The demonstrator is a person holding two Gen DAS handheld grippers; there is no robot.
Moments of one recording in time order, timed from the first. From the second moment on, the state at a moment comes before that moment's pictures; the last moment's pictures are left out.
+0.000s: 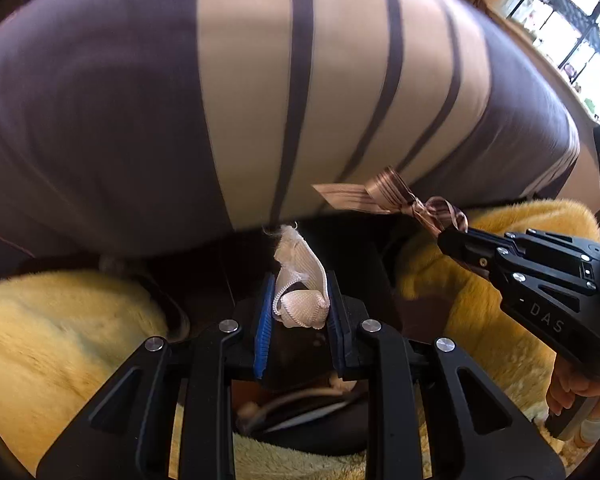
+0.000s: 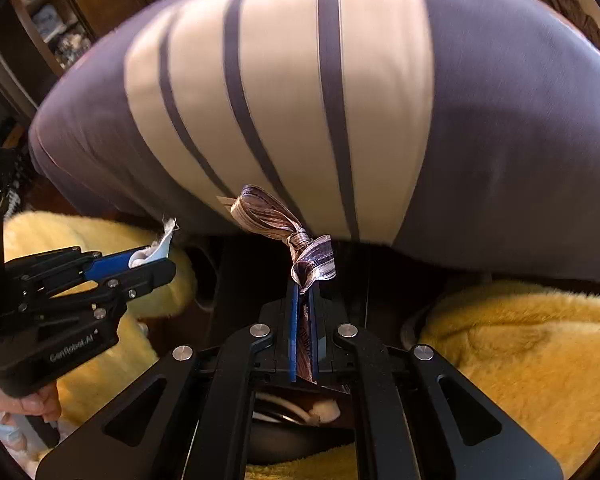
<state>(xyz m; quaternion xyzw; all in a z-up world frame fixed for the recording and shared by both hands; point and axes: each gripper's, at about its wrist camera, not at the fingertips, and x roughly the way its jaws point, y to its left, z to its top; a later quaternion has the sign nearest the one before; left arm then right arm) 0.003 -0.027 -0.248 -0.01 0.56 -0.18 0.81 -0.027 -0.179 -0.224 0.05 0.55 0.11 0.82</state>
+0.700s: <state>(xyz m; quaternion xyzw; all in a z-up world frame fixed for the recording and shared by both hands) 0.004 -0.024 -0.253 -0.01 0.58 -0.18 0.80 -0.015 -0.188 -0.223 0.08 0.55 0.12 0.82</state>
